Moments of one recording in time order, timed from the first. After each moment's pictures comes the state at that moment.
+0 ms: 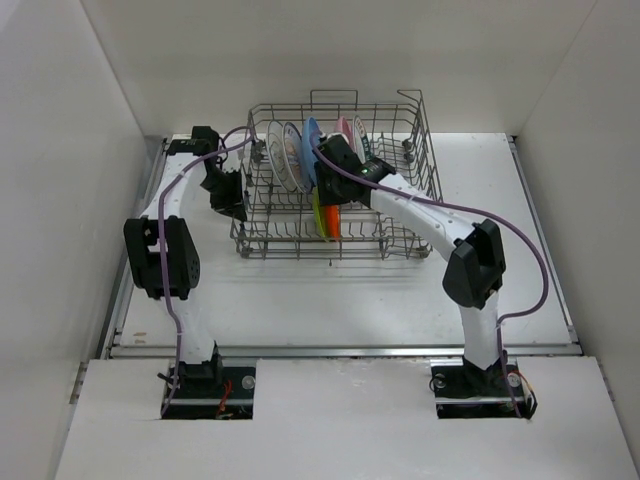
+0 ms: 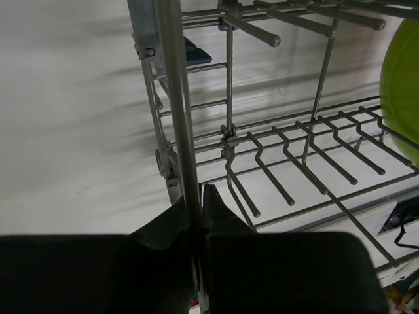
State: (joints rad) left arm -0.01 1.91 1.73 -1.16 0.33 -0.04; right arm 0.73 2.03 1.95 -0.73 0.25 0.44
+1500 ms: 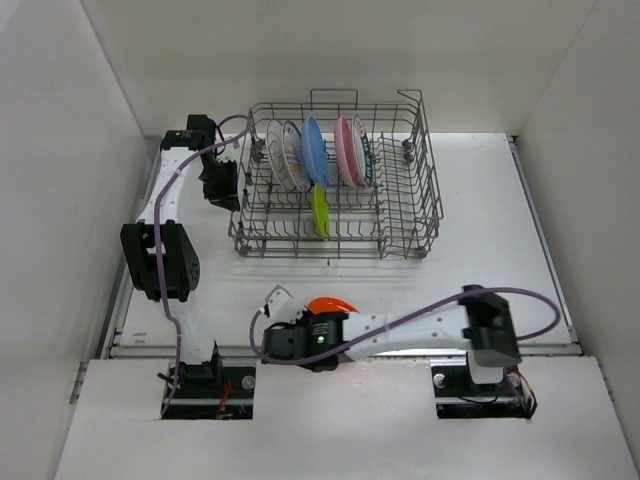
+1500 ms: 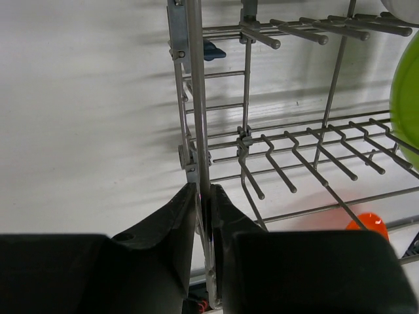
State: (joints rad) left arm -0.02 1.90 1.82 -1.19 0.23 -0.03; right arm 1.55 1.77 1.48 -0.94 0.61 0.52
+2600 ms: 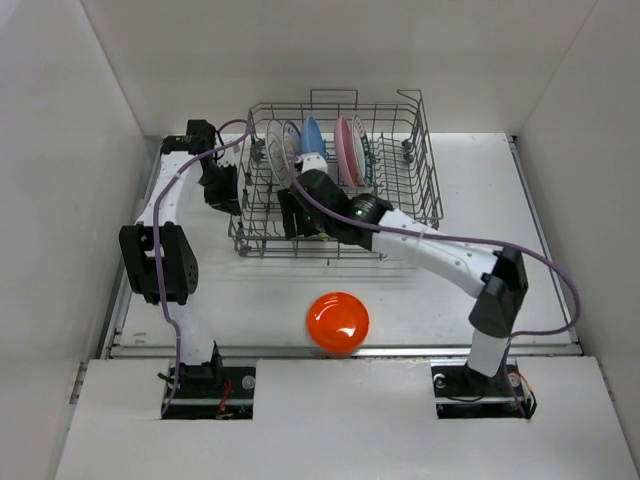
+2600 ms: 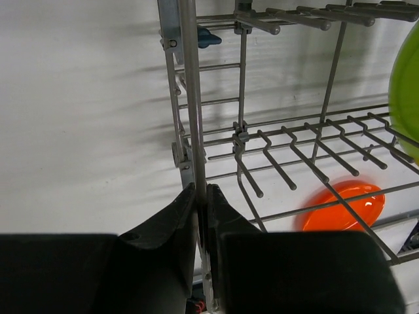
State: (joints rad) left arm -0.02 1.87 1.75 -1.16 0.26 -0.04; right arm 1.02 1.77 1.75 -0.61 0.35 0.51
